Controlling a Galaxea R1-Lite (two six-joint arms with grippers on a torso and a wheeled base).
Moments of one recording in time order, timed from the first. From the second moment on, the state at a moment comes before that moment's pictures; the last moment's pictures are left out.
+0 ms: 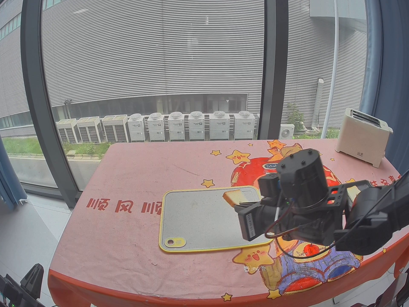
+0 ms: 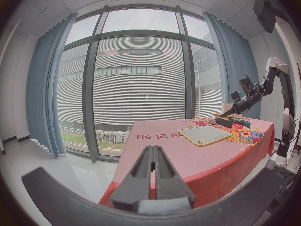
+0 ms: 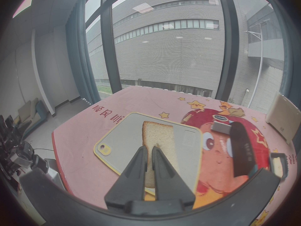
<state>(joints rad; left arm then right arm) -0.11 0.08 -0.02 0.00 0.01 -0.01 0.83 1.81 -0.87 -0.36 -0.22 0.23</state>
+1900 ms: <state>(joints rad) -0.11 0.08 -0.02 0.00 0.01 -0.01 0.39 1.73 -0.59 -0.35 -0.26 0.16</state>
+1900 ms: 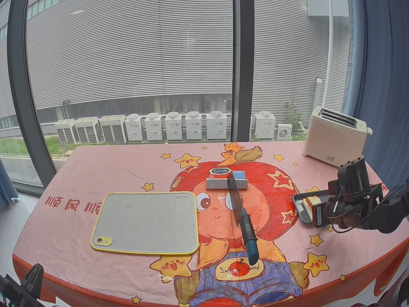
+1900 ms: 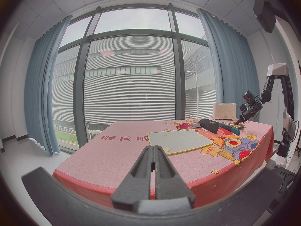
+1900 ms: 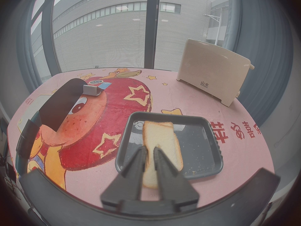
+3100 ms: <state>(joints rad) -0.11 0.08 -0.02 0.00 0.01 -0.01 0.28 0.99 -0.40 -0.34 -0.38 0.14</state>
